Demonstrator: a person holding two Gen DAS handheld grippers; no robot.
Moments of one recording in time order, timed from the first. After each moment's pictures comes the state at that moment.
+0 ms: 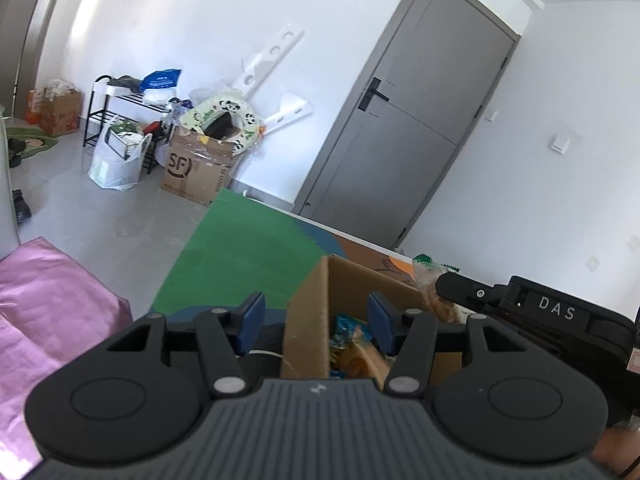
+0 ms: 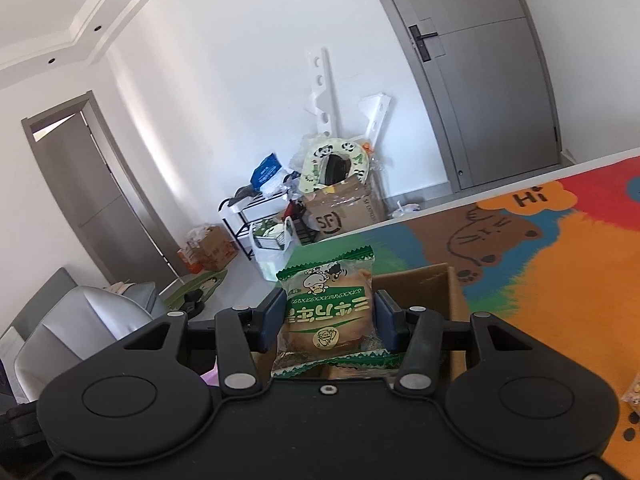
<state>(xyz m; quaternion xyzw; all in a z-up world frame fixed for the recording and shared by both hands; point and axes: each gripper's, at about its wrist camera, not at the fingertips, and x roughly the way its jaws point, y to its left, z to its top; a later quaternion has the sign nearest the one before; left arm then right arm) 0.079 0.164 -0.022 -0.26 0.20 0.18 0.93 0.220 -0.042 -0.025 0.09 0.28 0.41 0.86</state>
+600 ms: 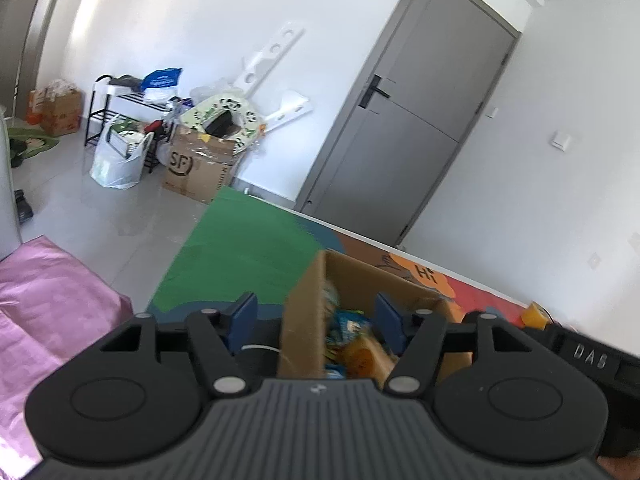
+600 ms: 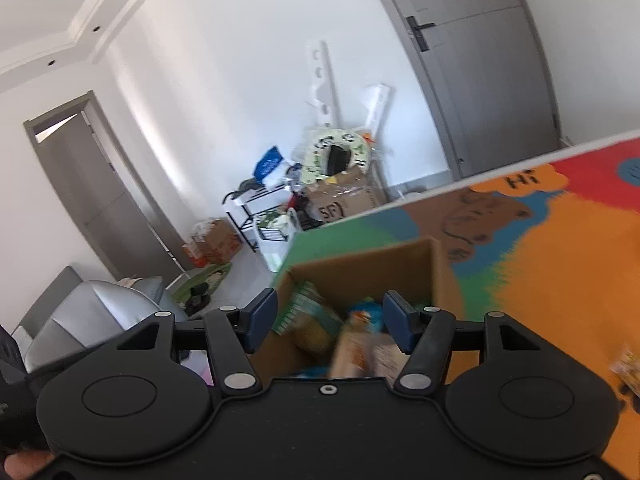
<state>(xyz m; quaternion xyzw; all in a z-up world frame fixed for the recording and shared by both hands) 0.082 0.152 -0.020 -0.26 0.20 0.17 0.93 0.211 -0.081 -0.030 0.10 0.30 0.40 0.86</state>
